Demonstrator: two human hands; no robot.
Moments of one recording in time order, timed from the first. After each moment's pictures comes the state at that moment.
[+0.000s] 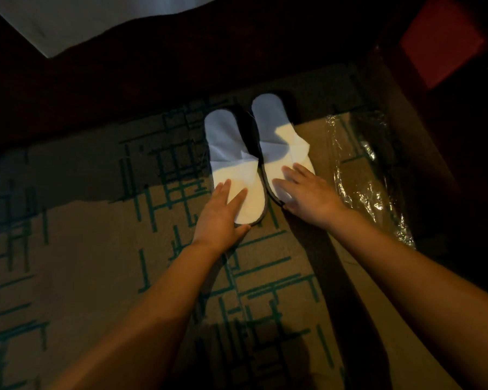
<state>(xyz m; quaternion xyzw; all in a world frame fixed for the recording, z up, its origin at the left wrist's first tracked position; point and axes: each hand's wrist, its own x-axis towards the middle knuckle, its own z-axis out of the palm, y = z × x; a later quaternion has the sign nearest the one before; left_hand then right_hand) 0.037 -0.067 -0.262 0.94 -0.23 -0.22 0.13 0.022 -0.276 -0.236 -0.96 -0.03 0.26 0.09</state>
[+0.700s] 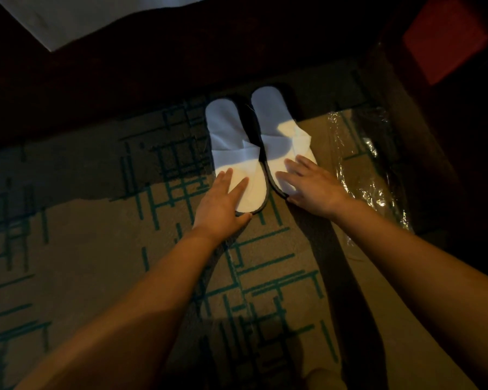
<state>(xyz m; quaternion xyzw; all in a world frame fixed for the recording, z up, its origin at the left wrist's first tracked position) 0.054 -0.066 -0.256 0.94 -0.25 -0.22 0.12 0.029 -0.283 -0.234 -0.96 -0.05 0.26 0.09</state>
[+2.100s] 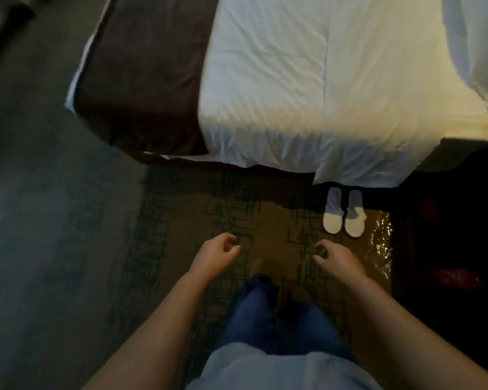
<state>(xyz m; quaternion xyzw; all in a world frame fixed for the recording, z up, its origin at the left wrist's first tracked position) -0.146 0.254 0.506 0.87 0.17 -0.30 0.36 -0.114 -0.011 0.466 -0.88 0.07 0.40 0.24</state>
